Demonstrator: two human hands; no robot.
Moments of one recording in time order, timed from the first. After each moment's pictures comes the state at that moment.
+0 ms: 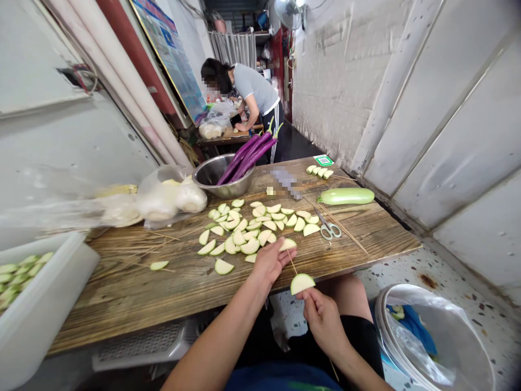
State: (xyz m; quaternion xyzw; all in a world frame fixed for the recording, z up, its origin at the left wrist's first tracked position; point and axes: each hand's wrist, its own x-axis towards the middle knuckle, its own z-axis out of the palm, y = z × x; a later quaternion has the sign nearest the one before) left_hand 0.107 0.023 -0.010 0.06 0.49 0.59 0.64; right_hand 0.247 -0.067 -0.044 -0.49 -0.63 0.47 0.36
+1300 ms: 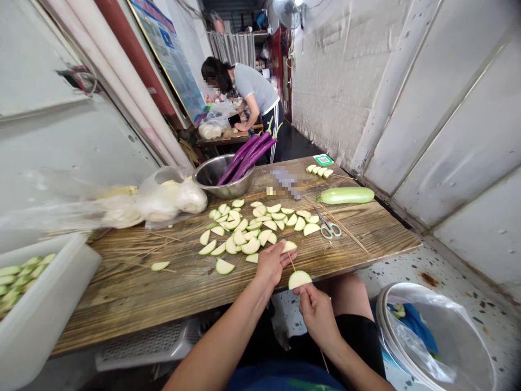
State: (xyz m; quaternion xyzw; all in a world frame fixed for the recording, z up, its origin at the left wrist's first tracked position) left_hand 0.113 0.017 -0.025 0.10 0.50 0.60 0.61; right_hand 0.233 -0.059 -0.054 -0.52 -0.65 0.42 0.37
